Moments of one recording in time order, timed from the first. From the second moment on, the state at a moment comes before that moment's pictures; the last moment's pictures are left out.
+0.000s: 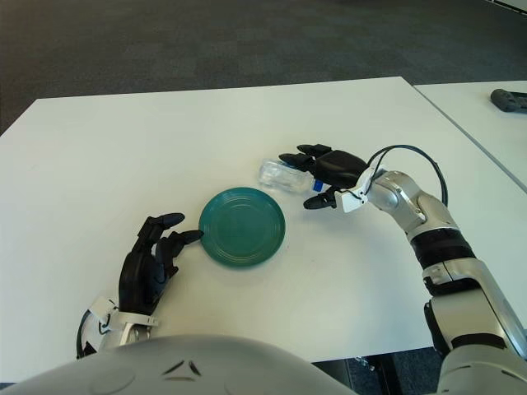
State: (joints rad) left arm 0.62 -0.13 -0.22 -0.17 -0.21 -0.44 -0.15; right arm -0.46 -0.76 0.30 0.49 -0.62 -0.76 0.30
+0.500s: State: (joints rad) left arm 0.63 -0.13 -0.27 -0.17 -0.15 -0.46 -0.13; right arm -0.64 -0.65 0.38 0.69 -0.69 -0.66 0.27
